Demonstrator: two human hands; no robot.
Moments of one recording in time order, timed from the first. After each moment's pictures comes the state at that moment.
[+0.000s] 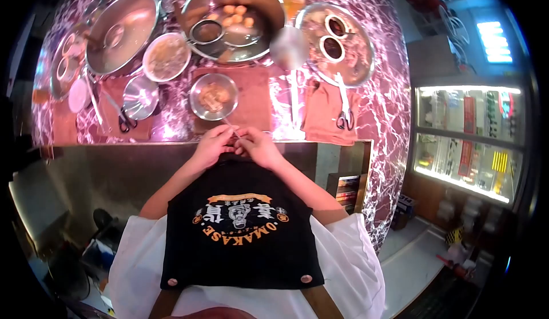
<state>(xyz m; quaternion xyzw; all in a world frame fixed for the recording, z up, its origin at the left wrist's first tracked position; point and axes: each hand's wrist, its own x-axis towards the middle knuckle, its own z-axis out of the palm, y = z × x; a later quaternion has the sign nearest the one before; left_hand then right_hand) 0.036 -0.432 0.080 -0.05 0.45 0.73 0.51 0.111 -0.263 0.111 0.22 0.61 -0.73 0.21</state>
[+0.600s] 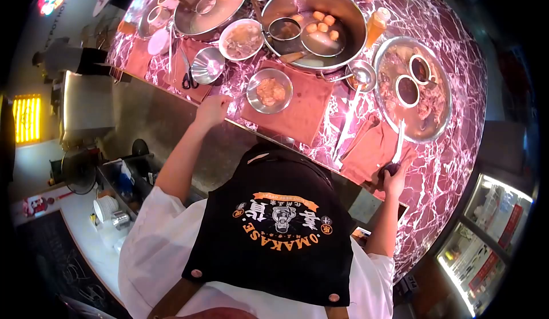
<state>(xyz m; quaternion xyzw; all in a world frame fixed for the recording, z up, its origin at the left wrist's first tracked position) -0.005 -0.492 0.102 -0.01 0.97 0.22 0.11 0.208 0.089 0.000 0.23 0.96 -0.13 -0.11</state>
